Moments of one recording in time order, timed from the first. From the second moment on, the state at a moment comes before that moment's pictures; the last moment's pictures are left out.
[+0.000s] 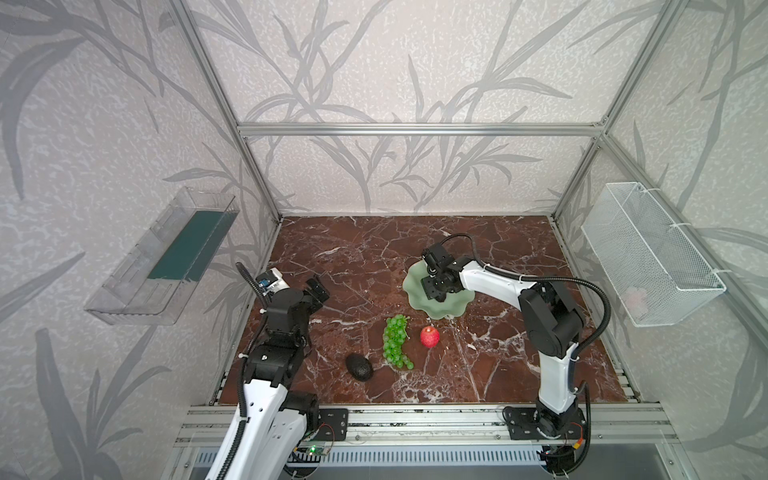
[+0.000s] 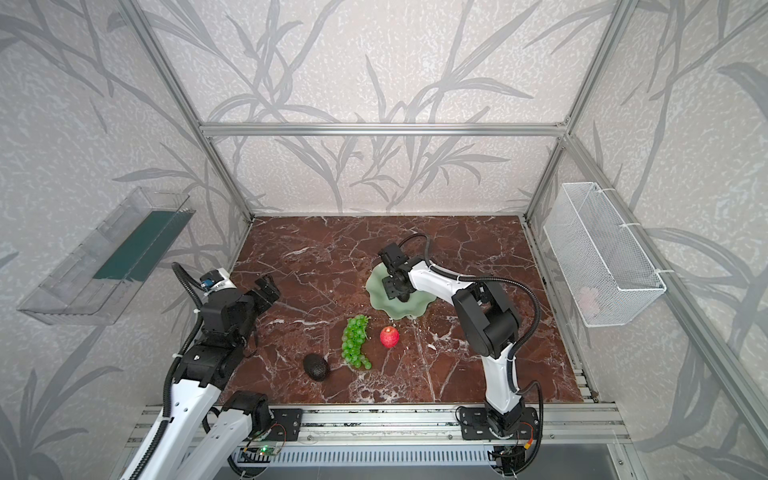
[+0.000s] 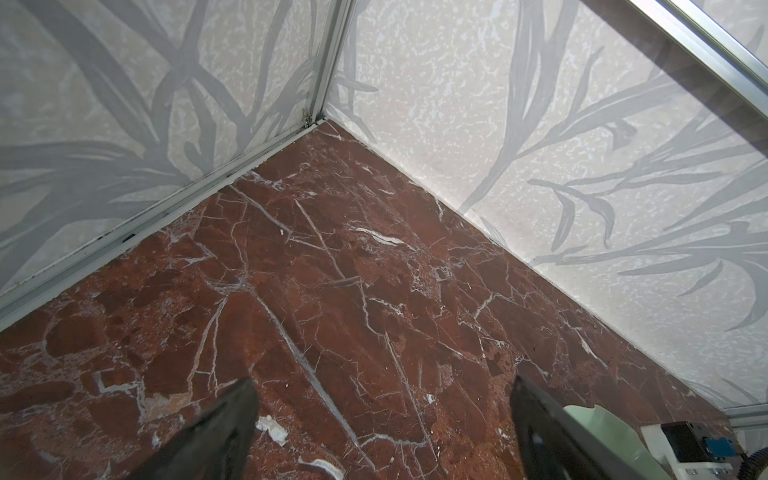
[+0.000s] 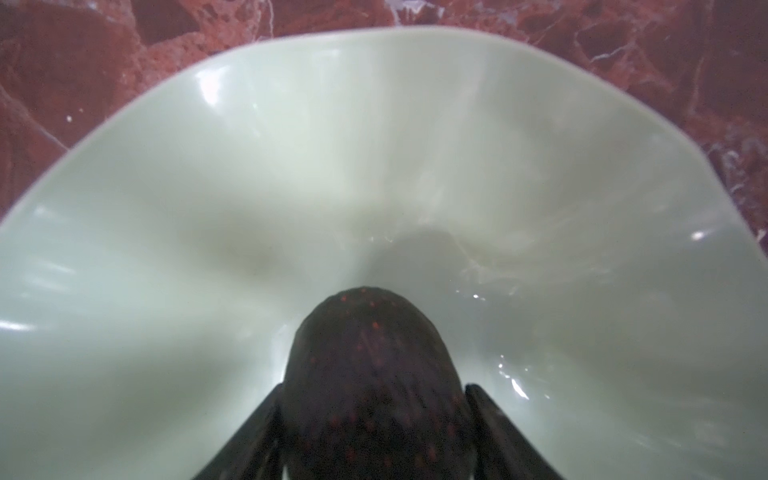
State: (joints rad) left arm -0.12 0.62 0.63 -0.42 -0.33 -0.65; right arm 0.64 2.00 1.42 -0.56 0.15 0.23
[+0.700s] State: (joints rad) left arm -0.28 0.62 0.67 -0.98 -0.01 -0.87; right arm 0.62 1.56 1.26 -0.42 0.15 0.21
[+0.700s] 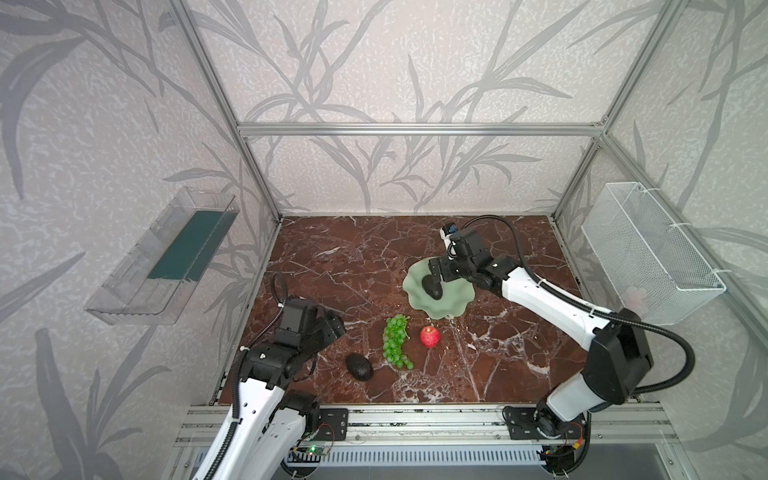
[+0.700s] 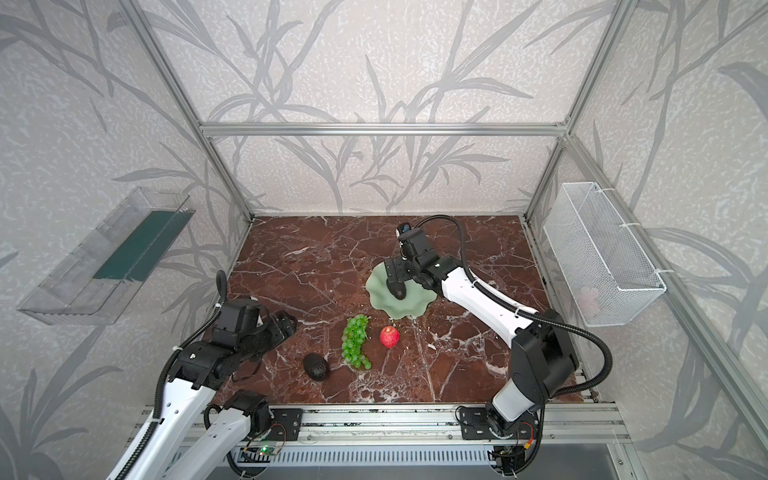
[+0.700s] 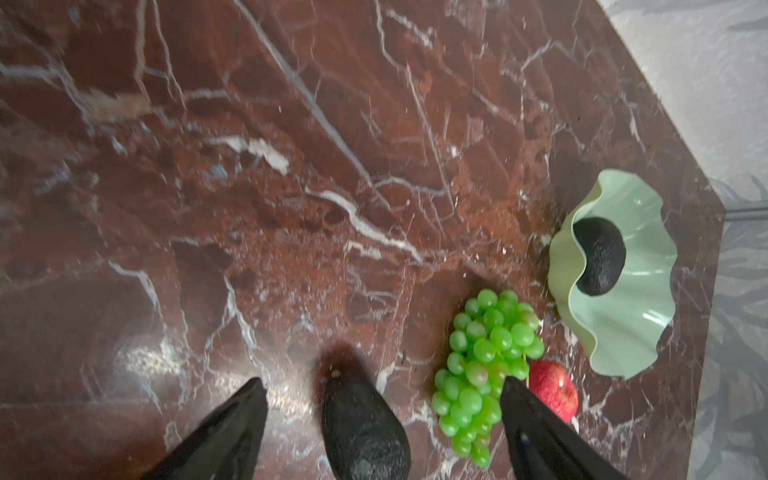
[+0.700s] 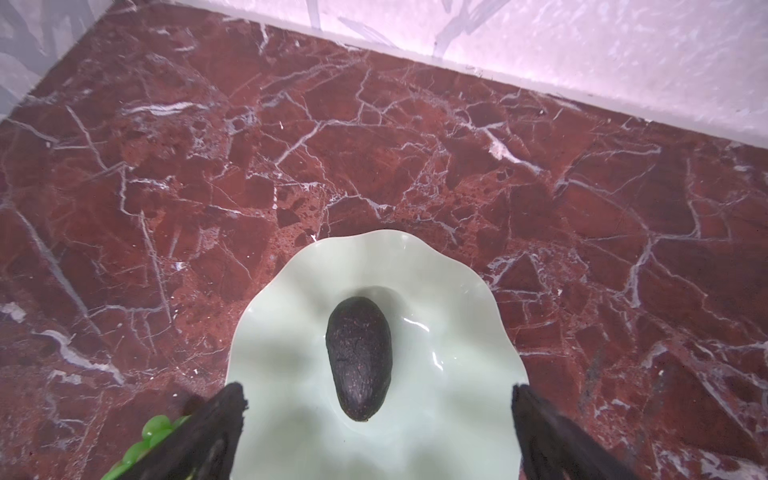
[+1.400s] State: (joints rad) left arm -0.71 0.77 0.49 -0.86 -0.06 -1.23; right arm 0.61 1.50 1.12 -0.37 0.13 0.19
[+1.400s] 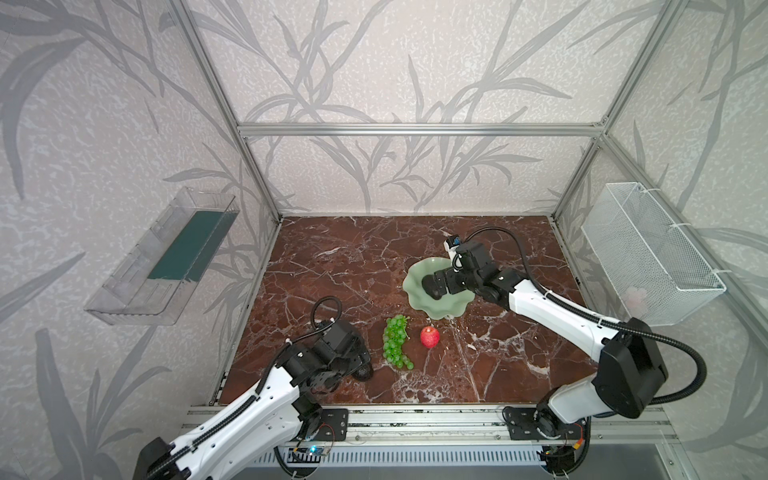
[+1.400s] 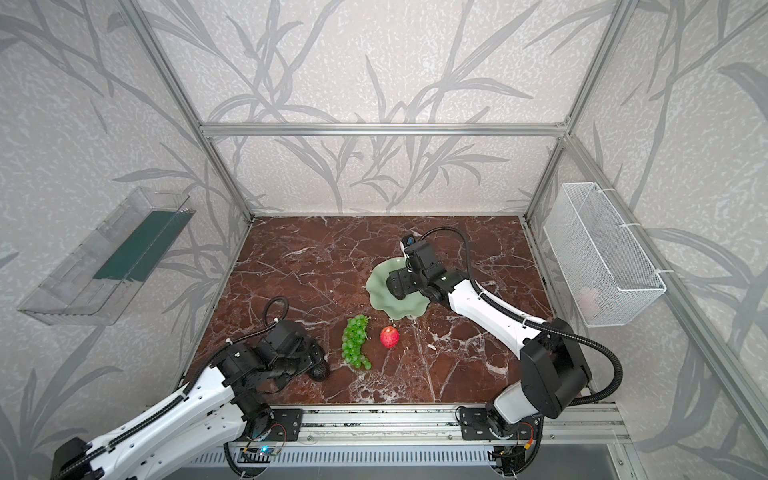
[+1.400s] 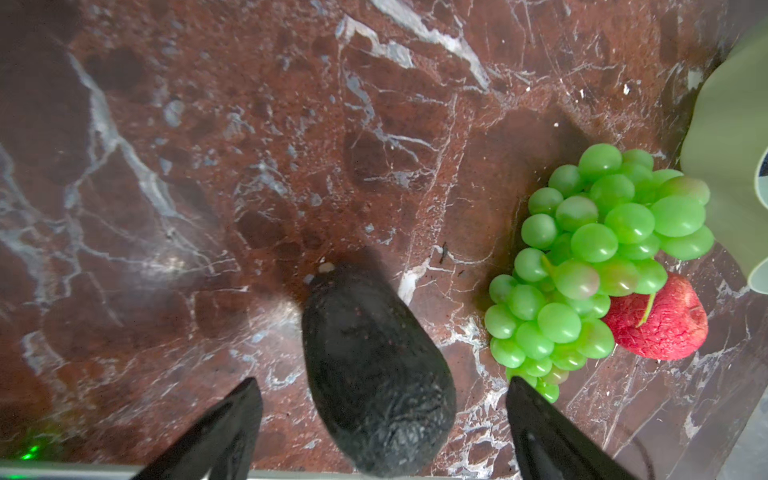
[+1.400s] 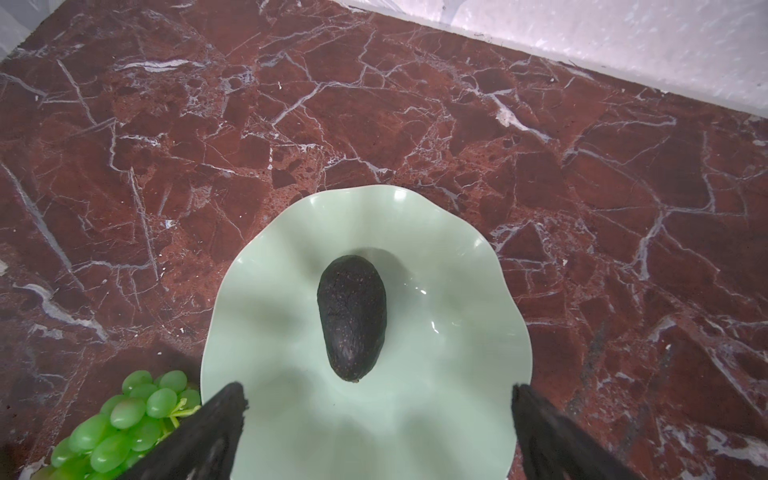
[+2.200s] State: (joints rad) left arm -0.74 0.87 0.47 -0.77 -0.10 -1.23; right arm 0.60 1.48 1.06 -0.36 0.12 0.20
